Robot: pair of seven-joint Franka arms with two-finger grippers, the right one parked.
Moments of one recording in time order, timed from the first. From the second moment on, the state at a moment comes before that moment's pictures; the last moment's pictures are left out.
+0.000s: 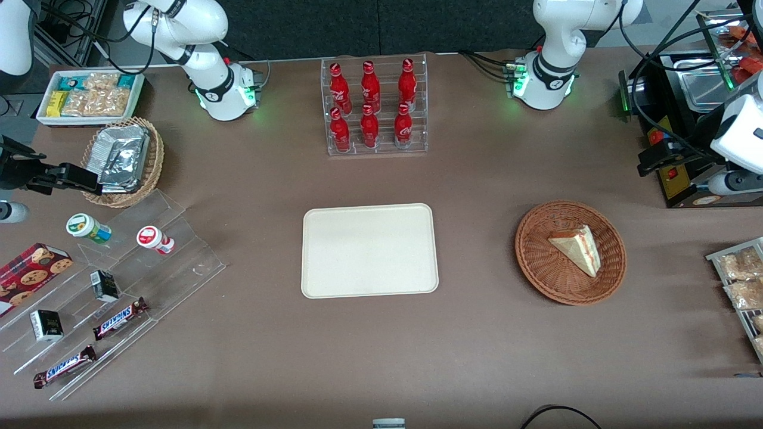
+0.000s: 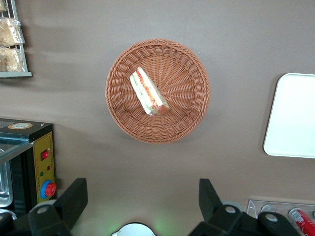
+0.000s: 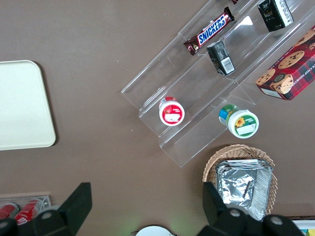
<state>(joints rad) -0.12 0.04 0.07 -1.50 0.00 1.44 -0.16</state>
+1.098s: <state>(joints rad) -0.12 0.15 0.10 -1.91 0.01 1.96 -0.69</state>
